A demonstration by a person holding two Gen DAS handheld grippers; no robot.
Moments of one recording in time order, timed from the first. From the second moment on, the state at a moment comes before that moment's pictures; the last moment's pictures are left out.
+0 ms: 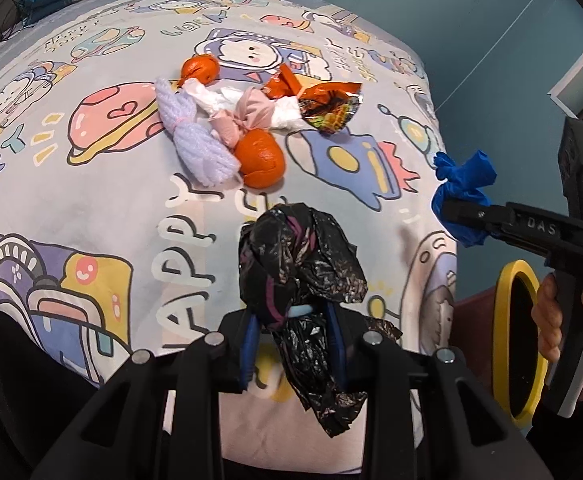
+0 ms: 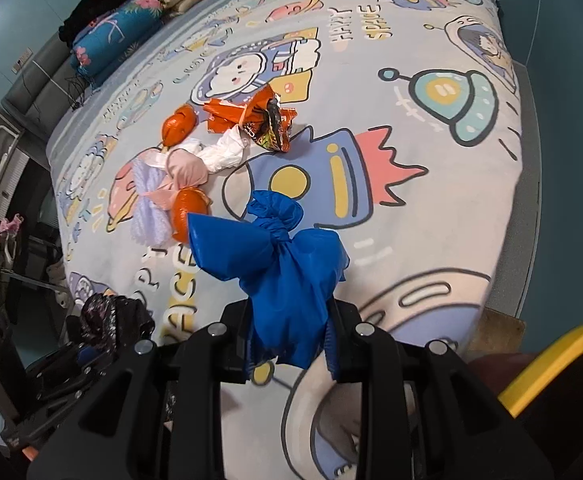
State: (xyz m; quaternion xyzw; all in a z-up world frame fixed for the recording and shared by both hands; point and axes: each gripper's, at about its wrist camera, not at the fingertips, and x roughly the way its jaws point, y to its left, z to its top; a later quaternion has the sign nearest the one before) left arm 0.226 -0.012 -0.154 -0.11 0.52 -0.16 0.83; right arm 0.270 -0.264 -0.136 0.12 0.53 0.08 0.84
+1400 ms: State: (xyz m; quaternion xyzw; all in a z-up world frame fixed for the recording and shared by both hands) left arm 0.178 -0.147 -0.076 -0.04 0.48 -0.32 0.82; right arm 0.152 -0.401 -0.070 0.21 0.44 -0.01 0.87
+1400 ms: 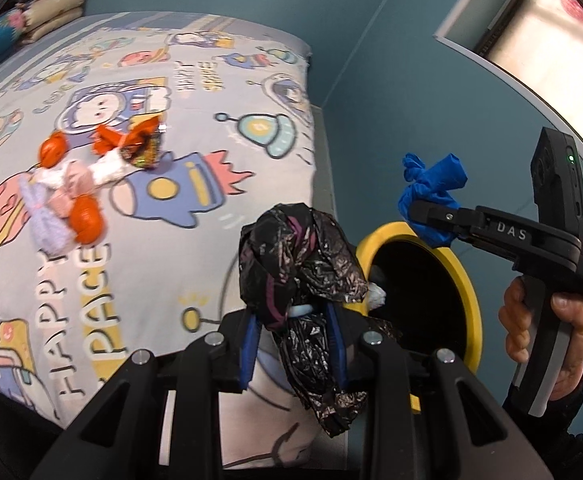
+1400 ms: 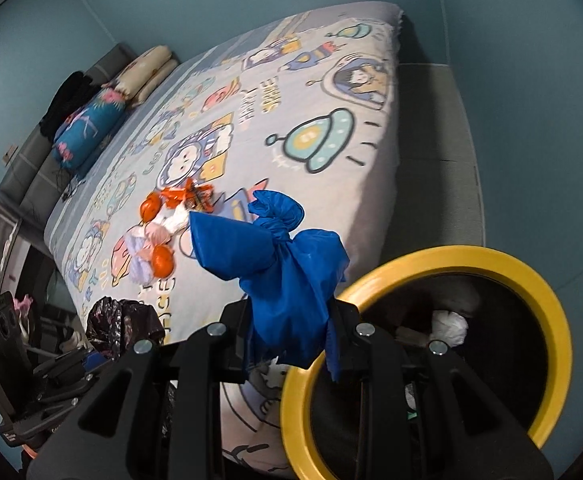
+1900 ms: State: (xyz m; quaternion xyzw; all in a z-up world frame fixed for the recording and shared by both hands) left arm 0.157 -0.202 -0.073 0.00 0.47 -0.39 0.79; right arm 0.120 -0.442 -0.068 0.25 0.42 -0.06 0.87
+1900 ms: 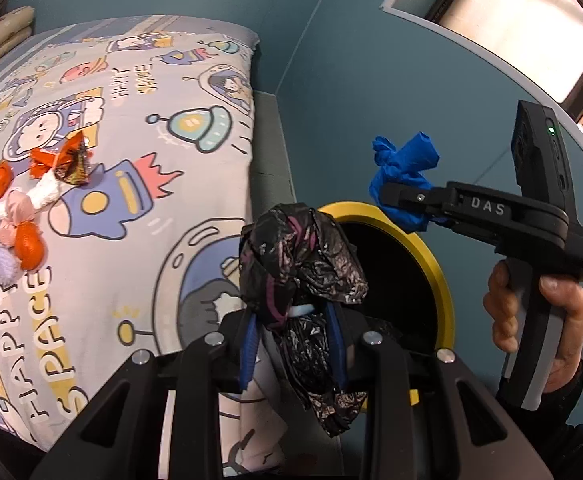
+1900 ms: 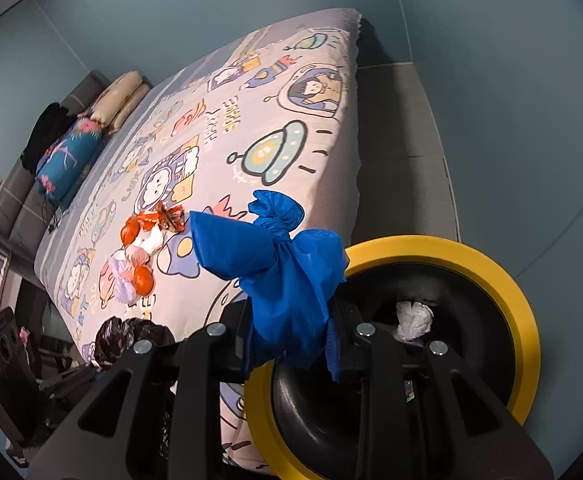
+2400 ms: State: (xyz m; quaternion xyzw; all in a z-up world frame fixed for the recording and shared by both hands) left arm 0.139 -0.251 -0.082 0.05 0.47 -0.43 0.77; right arm 0.095 -0.483 -0.099 0.30 0.42 -0.09 0.85
